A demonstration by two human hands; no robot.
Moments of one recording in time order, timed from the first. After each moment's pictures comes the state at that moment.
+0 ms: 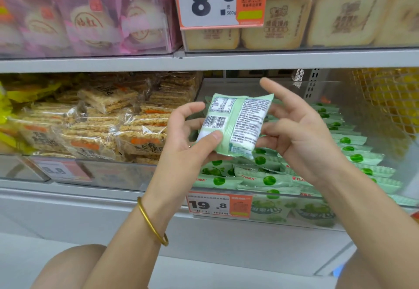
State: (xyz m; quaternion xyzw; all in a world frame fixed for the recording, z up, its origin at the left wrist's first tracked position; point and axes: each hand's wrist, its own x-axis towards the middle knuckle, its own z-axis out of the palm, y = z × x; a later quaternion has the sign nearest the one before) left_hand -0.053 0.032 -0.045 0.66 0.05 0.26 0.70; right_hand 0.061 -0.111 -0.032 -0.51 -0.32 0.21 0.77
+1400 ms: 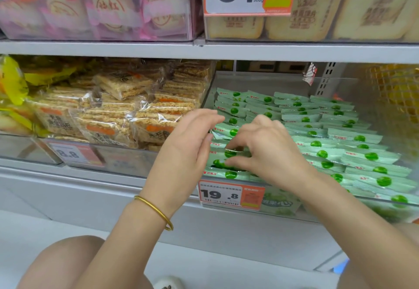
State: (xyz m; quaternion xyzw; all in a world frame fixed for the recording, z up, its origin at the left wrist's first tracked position) left_hand -0.071 0.057 -0.060 0.90 0.01 0.37 0.22; right_hand 0.037 -0.074 -0.051 -0.84 -0.51 -0.09 0.15
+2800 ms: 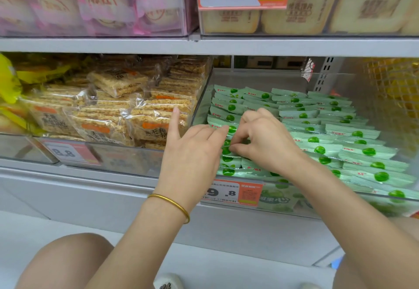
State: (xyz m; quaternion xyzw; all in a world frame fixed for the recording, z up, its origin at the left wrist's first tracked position) left_hand -0.056 0.046 -0.077 0.95 0.08 0.30 -0.07; right_hand 0.053 -0.066 -0.055 -0.86 -0.47 -0.07 0.20
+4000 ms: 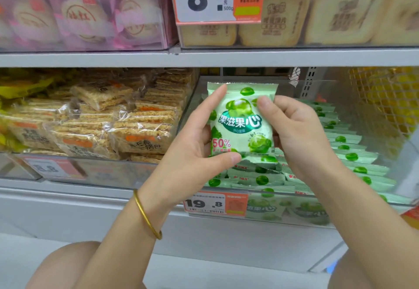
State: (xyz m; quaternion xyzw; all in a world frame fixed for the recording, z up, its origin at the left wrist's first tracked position) left_hand -0.049 0.029 -0.044 0.73 -0.10 0.19 0.65; right_hand 0.056 -0.104 -0.031 -0.64 -0.28 0.09 0.71
